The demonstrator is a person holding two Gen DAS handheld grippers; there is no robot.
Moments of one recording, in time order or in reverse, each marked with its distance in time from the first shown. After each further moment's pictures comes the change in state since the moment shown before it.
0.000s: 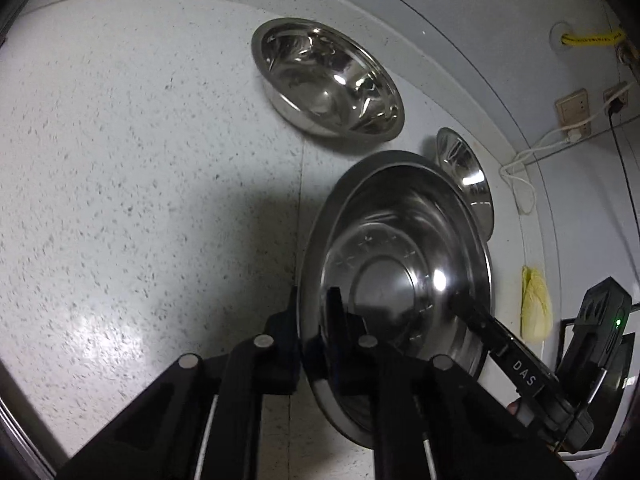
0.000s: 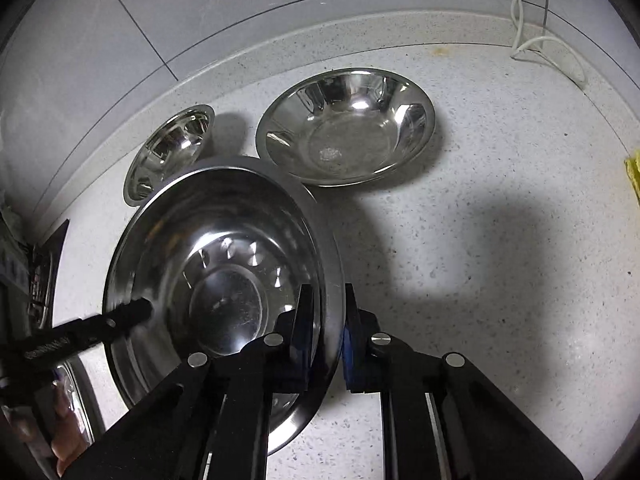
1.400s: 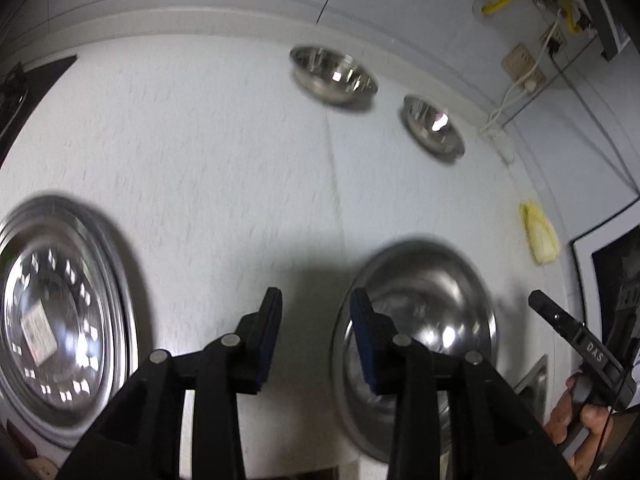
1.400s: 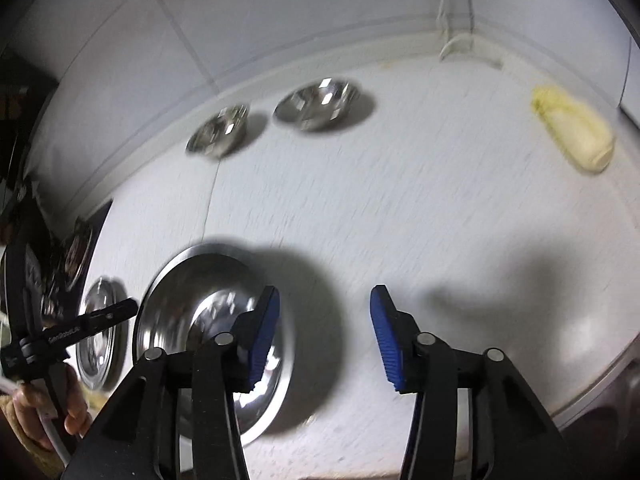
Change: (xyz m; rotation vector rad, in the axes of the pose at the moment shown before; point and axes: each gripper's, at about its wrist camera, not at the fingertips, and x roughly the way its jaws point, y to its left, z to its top) left arm -0.108 0.012 -0.124 0.148 -0.134 0.088; right arm -0.132 -0.046 -0.133 0.031 -0.157 0.046
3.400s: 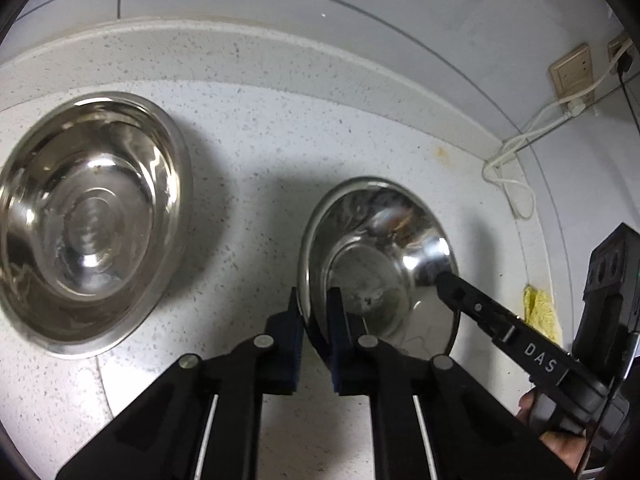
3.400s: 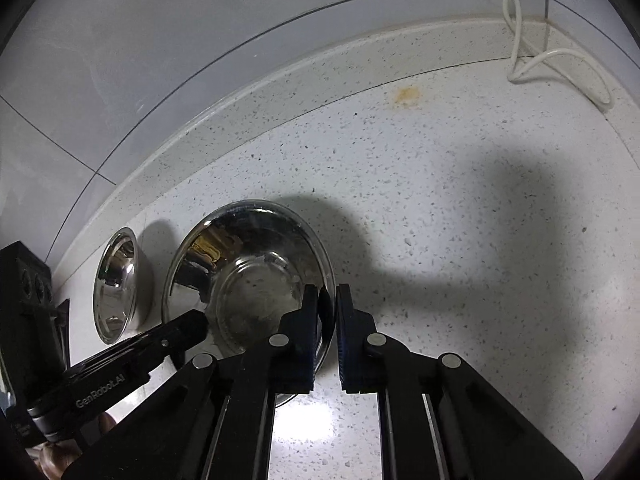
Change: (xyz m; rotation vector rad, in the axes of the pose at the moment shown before) left arm 0.213 -0.121 0.211 0.046 0.132 -0.080; right arm 0.198 -0.031 0.215 0.106 0.156 0.005
